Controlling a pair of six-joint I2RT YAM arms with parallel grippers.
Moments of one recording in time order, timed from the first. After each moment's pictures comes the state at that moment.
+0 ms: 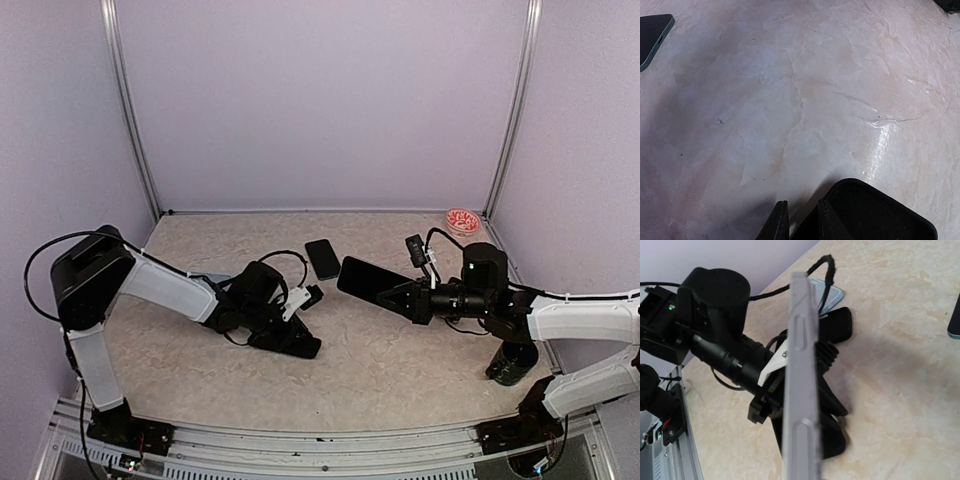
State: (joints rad) left arm -0.82 1.87 0.90 0.15 0.27 0.13; right arm 0.69 1.19 0.53 0.38 -0.49 0.41
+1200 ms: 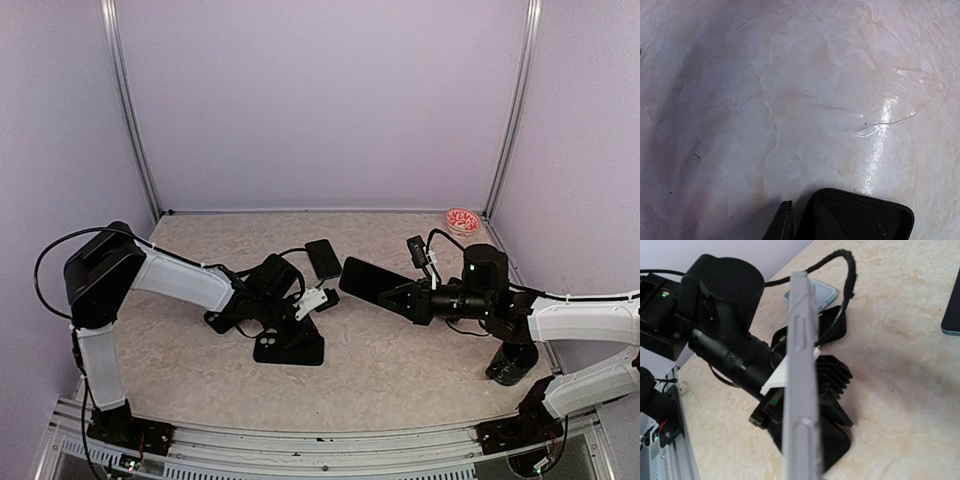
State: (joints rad) left arm -0.85 1.94 1.08 -0.06 0.27 0.28; right arm 0.69 1.19 0.52 0.38 -0.47 0.42
